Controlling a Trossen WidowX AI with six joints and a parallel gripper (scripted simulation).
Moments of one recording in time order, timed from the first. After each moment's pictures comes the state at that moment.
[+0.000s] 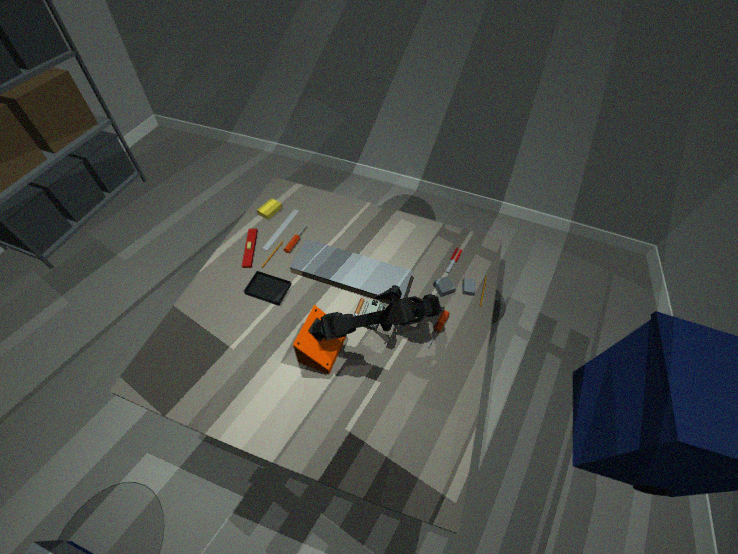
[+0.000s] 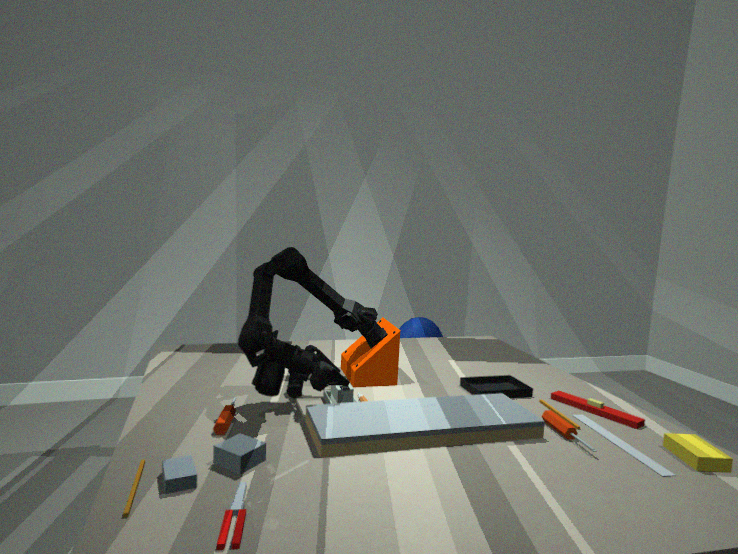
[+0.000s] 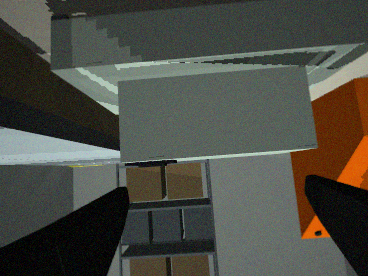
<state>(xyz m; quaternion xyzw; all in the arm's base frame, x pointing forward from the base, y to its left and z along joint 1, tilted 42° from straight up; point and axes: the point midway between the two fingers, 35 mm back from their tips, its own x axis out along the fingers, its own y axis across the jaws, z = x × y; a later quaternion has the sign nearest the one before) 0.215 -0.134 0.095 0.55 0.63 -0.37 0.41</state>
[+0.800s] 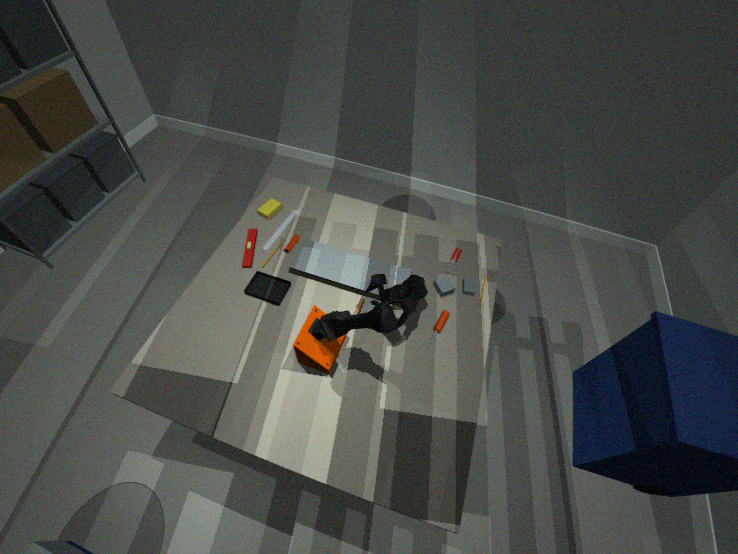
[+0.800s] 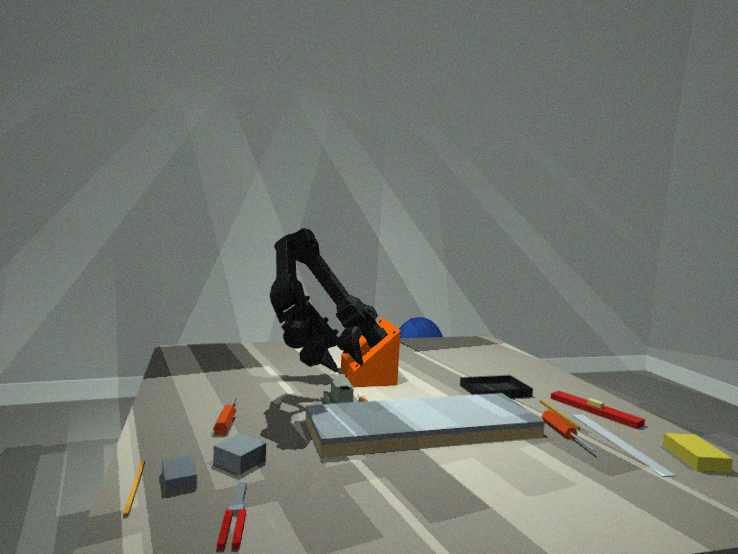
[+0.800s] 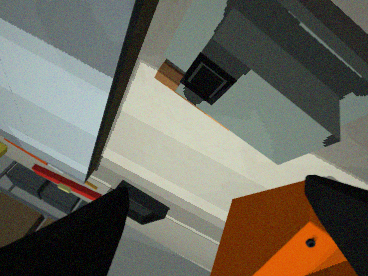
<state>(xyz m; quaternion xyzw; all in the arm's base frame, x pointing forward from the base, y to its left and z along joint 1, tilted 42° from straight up) 0.207 -0.092 0.106 0.25 0.66 -0.27 0.66</state>
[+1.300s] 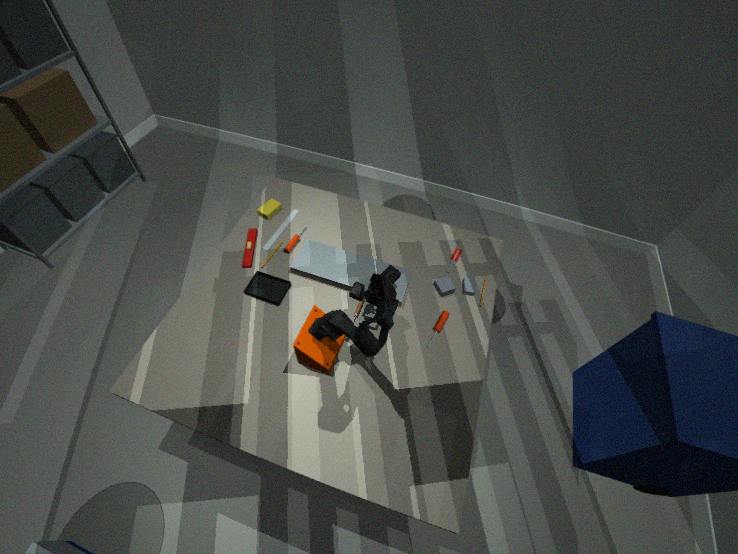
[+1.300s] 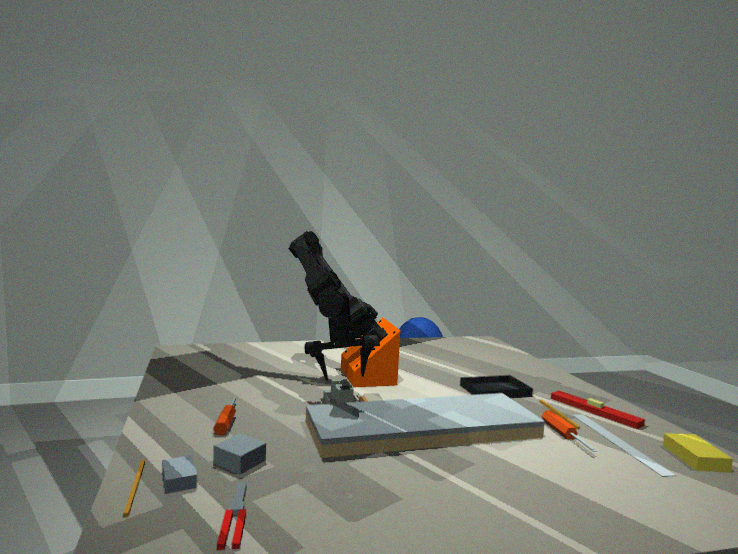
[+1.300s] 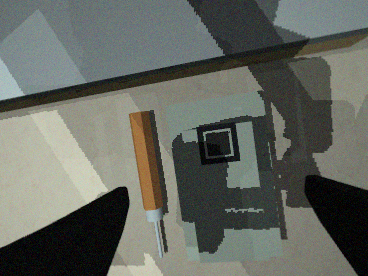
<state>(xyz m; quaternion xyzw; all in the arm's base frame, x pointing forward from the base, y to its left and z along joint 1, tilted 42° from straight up) 0.212 -0.098 0.089 -0.26 0.56 -0.17 0.77</state>
